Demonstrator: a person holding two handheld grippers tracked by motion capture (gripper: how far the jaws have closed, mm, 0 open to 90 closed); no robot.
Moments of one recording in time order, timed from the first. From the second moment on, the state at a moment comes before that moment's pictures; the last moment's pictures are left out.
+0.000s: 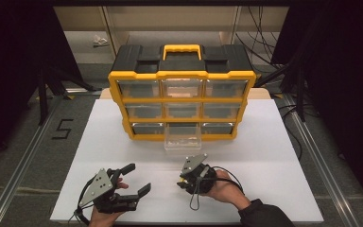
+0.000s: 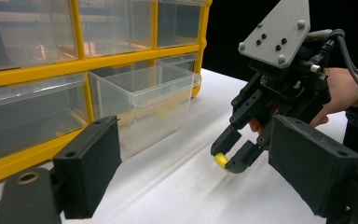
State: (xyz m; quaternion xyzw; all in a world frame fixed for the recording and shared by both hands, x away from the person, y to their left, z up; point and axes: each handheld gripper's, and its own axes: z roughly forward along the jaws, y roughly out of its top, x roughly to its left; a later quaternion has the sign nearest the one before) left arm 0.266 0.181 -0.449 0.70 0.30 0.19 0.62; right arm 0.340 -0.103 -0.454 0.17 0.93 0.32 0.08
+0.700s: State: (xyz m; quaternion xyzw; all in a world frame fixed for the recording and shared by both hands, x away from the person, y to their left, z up) left arm 0.266 0.181 -0.449 0.70 0.30 0.19 0.63; right arm 0.345 -0.116 -0.437 0.20 0.89 0.39 0.12
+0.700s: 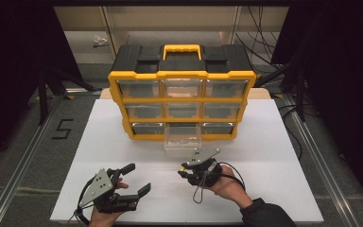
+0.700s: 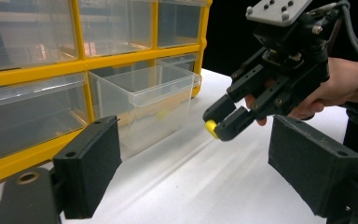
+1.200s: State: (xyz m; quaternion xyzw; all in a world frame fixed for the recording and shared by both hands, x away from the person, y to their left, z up) left arm 0.266 0.181 -0.449 0.70 0.30 0.19 0.63; right arm 0.348 -0.128 -0.422 0.23 0.86 0.44 0.14
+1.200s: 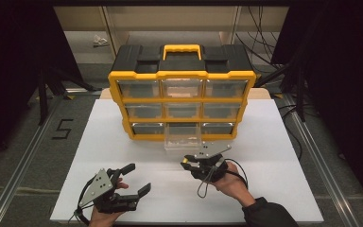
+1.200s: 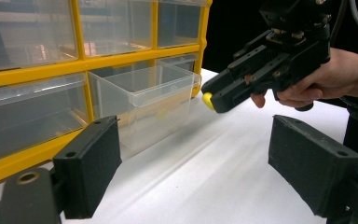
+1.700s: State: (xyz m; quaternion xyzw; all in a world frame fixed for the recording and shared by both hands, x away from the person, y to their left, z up) left arm 0.266 0.181 -0.449 0.70 0.30 0.19 0.62; right arm 0.352 -0.141 -0.410 0.25 0.83 0.47 0.16
